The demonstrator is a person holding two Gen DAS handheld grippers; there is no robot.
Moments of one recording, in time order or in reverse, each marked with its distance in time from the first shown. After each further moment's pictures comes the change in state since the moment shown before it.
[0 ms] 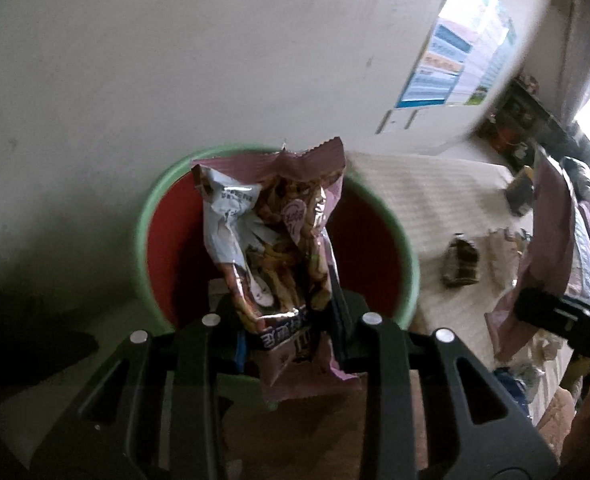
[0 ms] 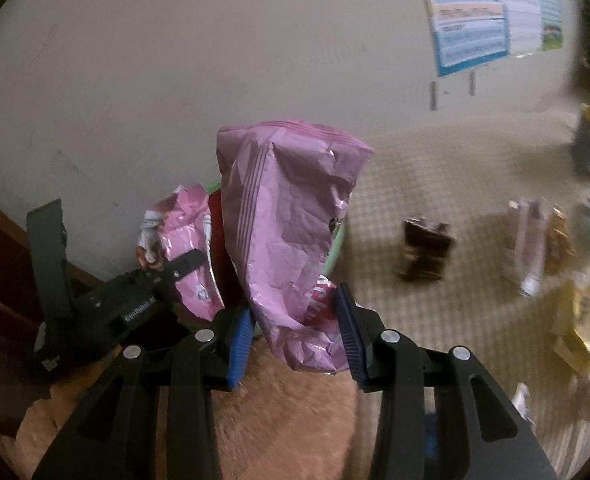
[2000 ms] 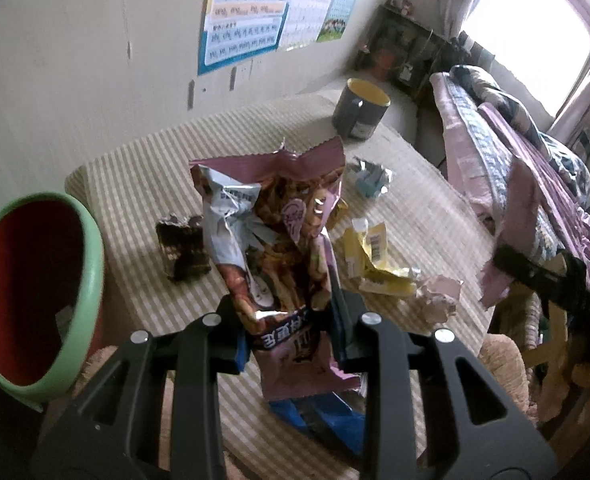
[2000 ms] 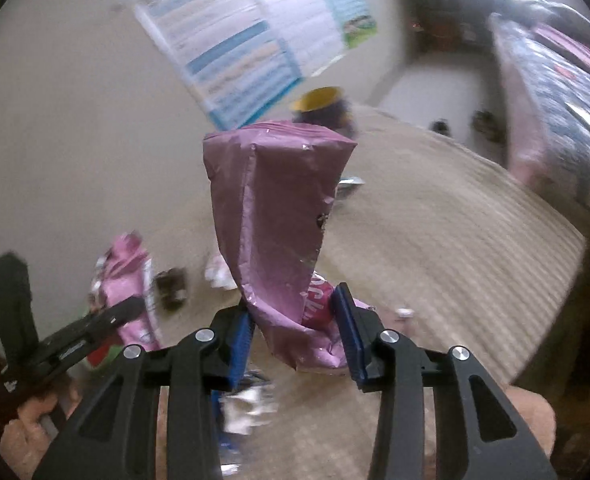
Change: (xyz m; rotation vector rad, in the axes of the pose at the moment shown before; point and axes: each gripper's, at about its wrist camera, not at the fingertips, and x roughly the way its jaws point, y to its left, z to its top) left arm 0.002 -0.234 -0.024 0.345 0.099 -0.318; right arm -0.177 -0.203 -0.091 0.408 -0.279 -0.255
